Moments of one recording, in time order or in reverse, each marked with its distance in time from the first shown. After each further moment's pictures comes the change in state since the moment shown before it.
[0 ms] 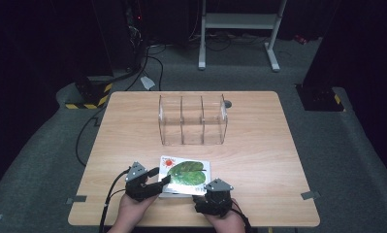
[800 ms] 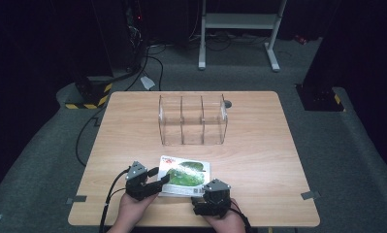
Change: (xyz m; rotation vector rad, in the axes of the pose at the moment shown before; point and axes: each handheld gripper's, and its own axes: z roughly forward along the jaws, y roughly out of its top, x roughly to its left) left arm 0.002 -0.001 0.001 0.001 0.017 -0.012; right arm 0.002 0.000 0.003 0.047 0.019 -0.029
